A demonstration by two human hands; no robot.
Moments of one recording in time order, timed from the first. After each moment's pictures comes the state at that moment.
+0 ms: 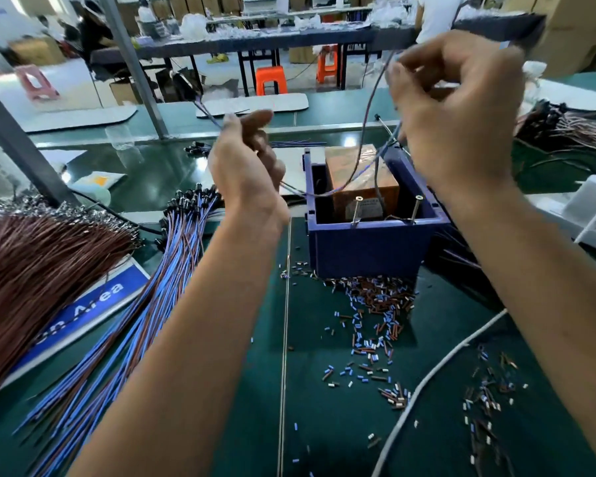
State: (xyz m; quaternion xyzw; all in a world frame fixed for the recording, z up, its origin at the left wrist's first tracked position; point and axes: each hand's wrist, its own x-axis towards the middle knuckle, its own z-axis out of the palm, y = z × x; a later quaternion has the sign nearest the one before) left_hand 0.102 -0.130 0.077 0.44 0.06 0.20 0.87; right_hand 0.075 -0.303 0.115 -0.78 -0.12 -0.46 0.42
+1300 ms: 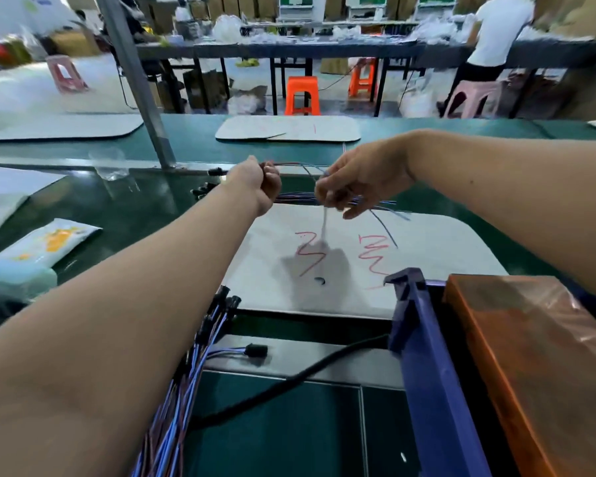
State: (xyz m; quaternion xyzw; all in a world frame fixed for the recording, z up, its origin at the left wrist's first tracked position) left_hand 0.505 -0.003 0.013 0.31 0.21 -0.04 0.92; right_hand 0.505 -0.206 0.063 -0.82 -0.14 0.39 0.38
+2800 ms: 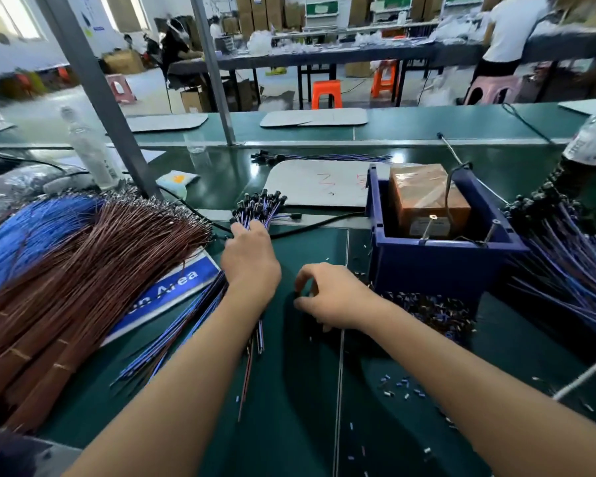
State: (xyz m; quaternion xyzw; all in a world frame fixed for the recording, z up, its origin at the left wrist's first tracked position) left_hand 0.096 -0.014 -0.023 0.97 0.19 0.11 0.06; right_hand 0.064 -0.166 -0.019 -0.91 -0.20 0.16 0.32
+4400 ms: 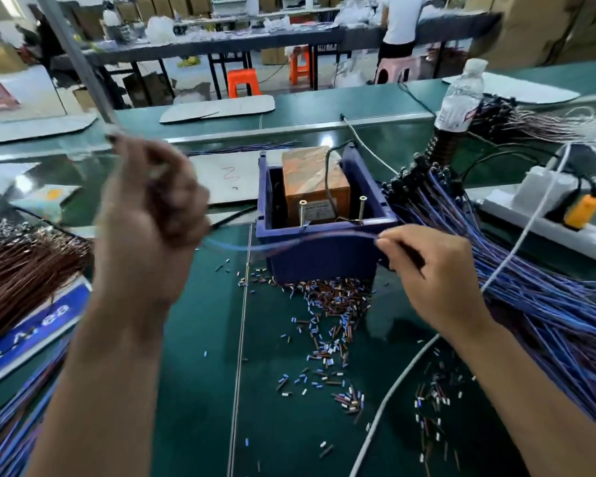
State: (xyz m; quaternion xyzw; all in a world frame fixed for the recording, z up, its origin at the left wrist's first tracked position) left_hand 0.067 -0.084 0.048 0.57 -0.13 0.10 0.80; right_hand 0.025 -0.387 -0.025 -0.85 -0.18 -0.36 0.33
